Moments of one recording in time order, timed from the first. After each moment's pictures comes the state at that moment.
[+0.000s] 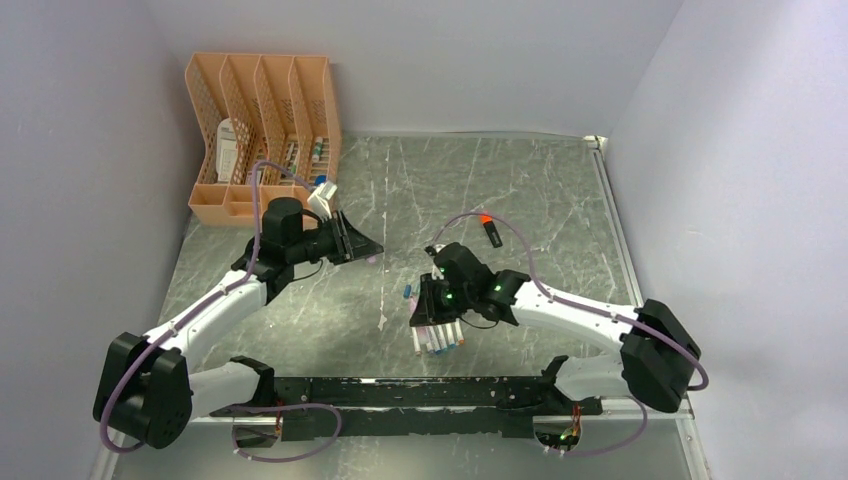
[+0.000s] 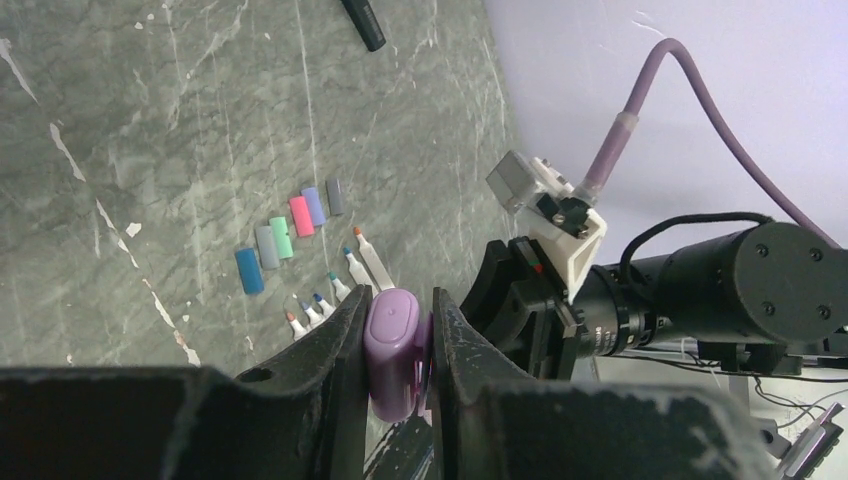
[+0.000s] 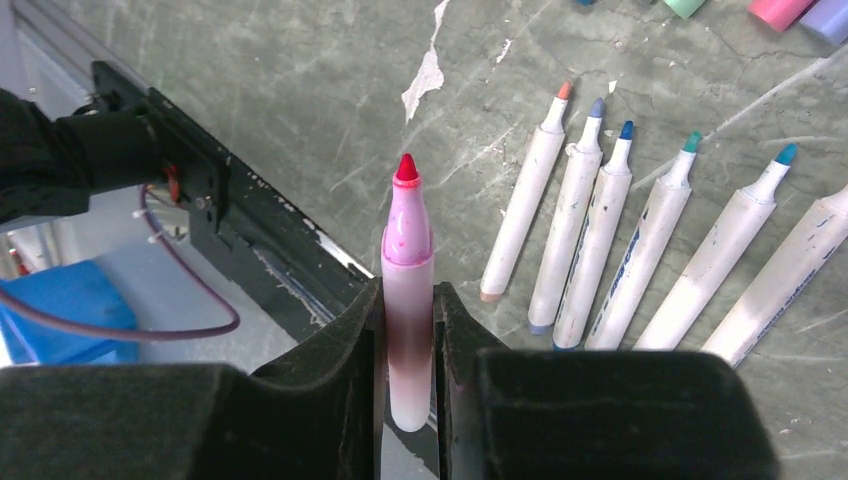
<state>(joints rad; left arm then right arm) -0.39 1.15 0.65 0.12 0.64 -0.76 0.90 1.26 0.72 -0.30 -0.25 0.72</state>
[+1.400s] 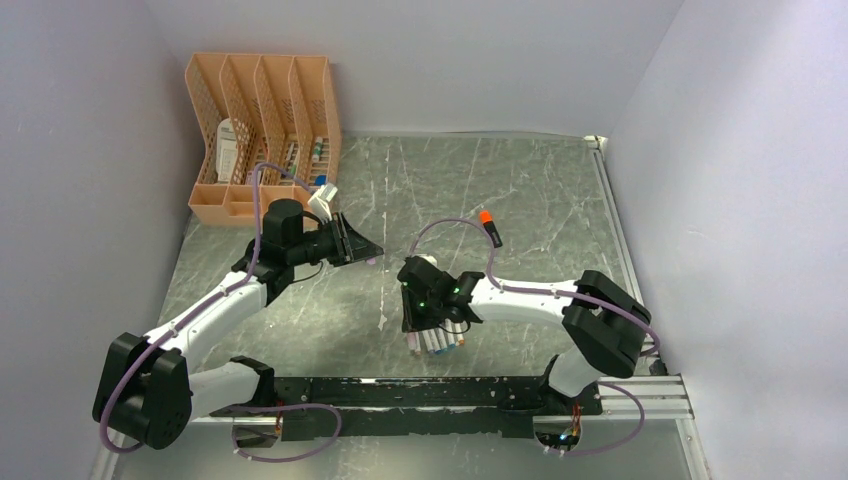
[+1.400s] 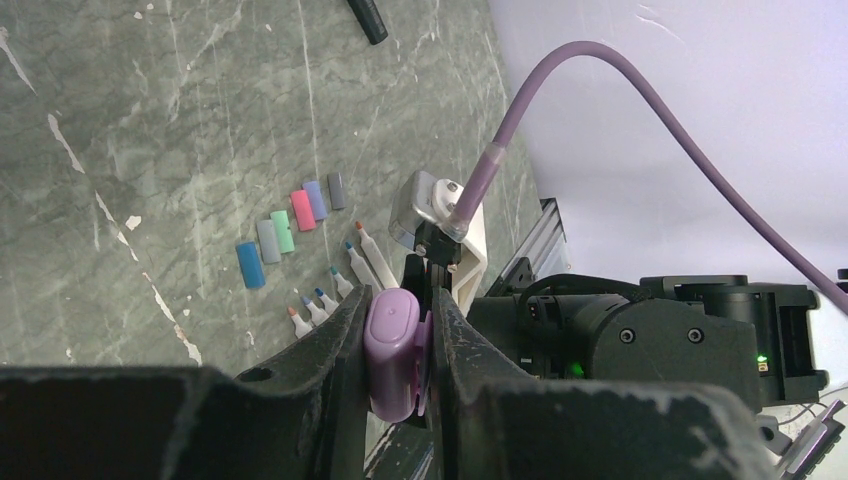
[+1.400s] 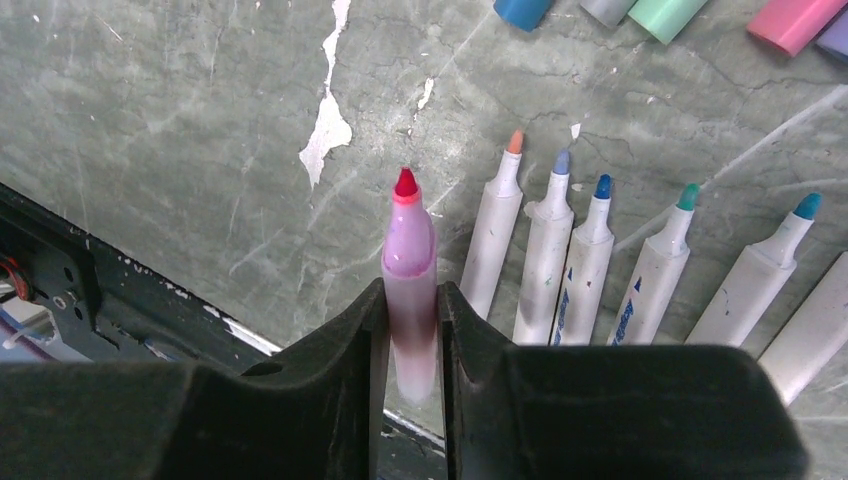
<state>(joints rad) -0.39 1.15 0.64 0.12 0.64 -0.76 1.04 1.55 0.84 -0.31 -0.01 0.79</state>
